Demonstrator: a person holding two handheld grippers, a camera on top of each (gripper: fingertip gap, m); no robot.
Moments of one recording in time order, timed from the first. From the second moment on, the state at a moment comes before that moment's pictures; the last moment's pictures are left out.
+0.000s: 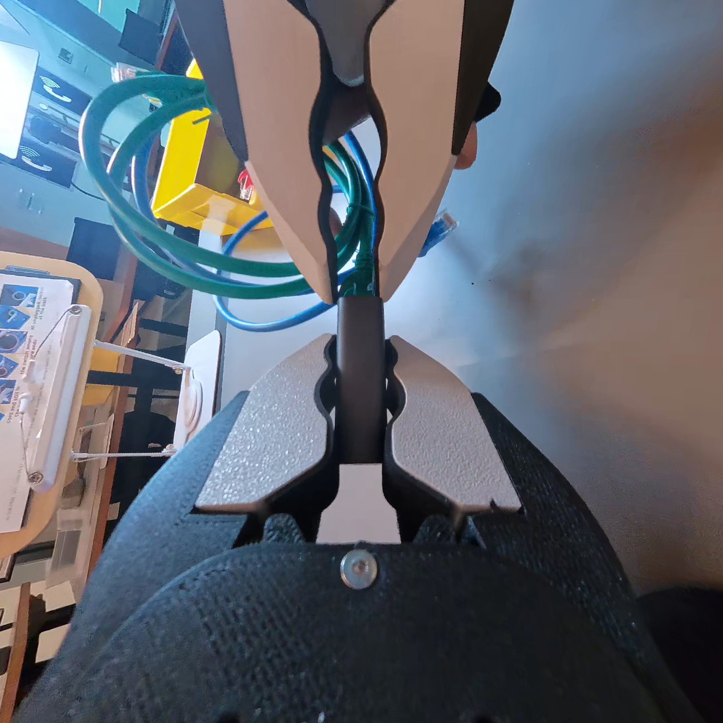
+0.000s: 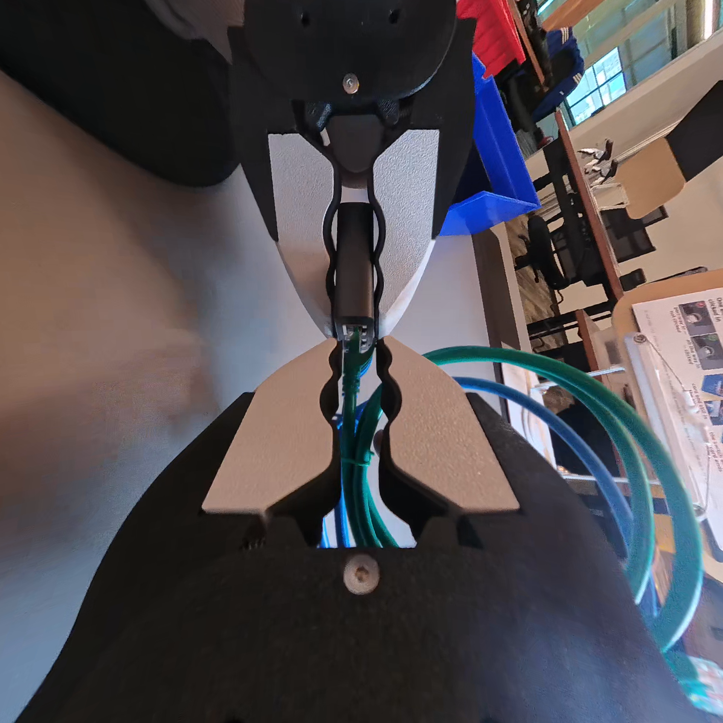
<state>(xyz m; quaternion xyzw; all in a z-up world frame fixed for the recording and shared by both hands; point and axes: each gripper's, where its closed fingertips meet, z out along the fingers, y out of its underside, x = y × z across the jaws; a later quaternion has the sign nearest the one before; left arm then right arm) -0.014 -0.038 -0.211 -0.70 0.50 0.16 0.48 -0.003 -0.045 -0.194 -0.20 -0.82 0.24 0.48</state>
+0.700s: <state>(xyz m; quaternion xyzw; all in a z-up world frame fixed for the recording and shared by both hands) -0.010 -0.040 -0.226 -0.69 0.56 0.21 0.42 0.004 -0.050 -0.214 -0.15 -0.87 0.18 0.44</state>
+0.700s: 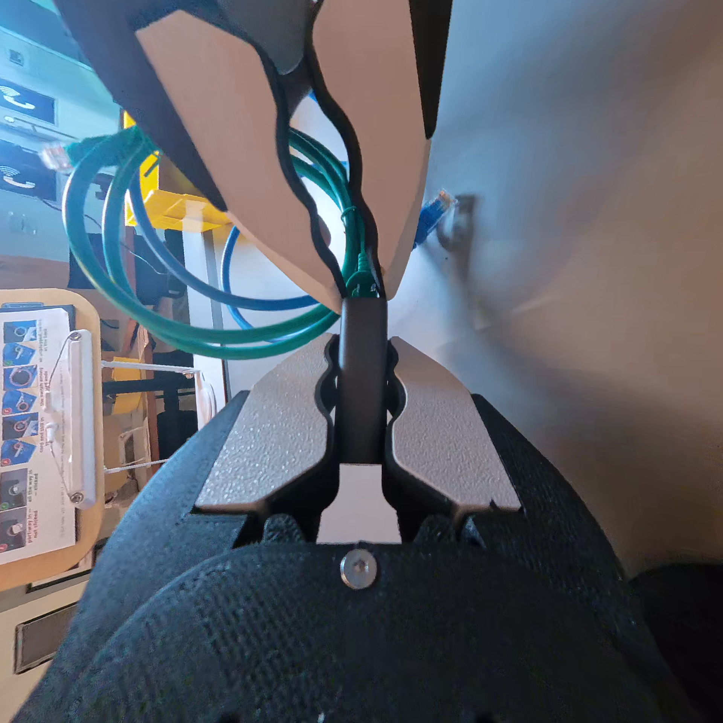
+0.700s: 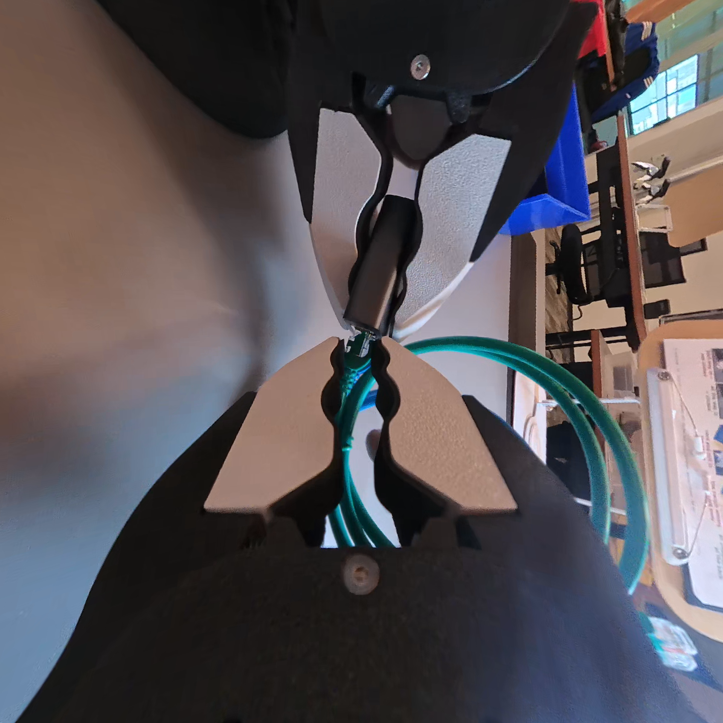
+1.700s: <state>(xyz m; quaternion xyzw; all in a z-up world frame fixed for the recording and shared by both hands) -0.054 -0.038 -0.164 -0.69 0.43 0.23 0.53 0.053 0.209 -0.094 -0.39 -0.77 0.02 0.51</state>
